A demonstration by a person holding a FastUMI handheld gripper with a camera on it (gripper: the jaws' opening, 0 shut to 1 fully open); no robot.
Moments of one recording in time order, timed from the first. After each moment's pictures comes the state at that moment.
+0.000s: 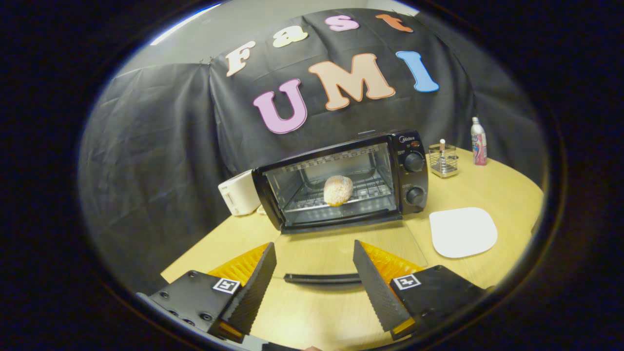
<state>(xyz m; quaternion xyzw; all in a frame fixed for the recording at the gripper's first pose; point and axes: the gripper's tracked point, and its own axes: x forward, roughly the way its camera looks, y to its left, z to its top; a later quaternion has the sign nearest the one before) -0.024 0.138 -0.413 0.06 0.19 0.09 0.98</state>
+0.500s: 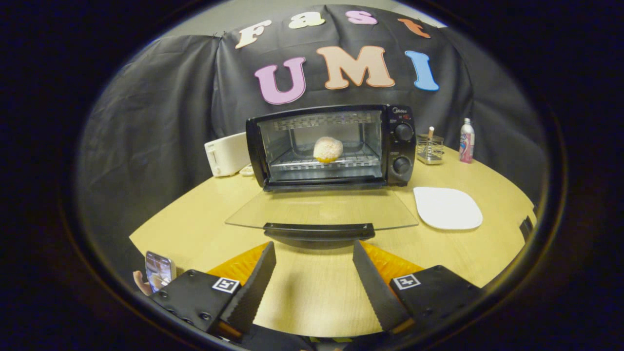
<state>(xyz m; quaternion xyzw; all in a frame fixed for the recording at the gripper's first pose) -0.047 0.140 -0.482 -0.01 0.24 0.06 0.97</state>
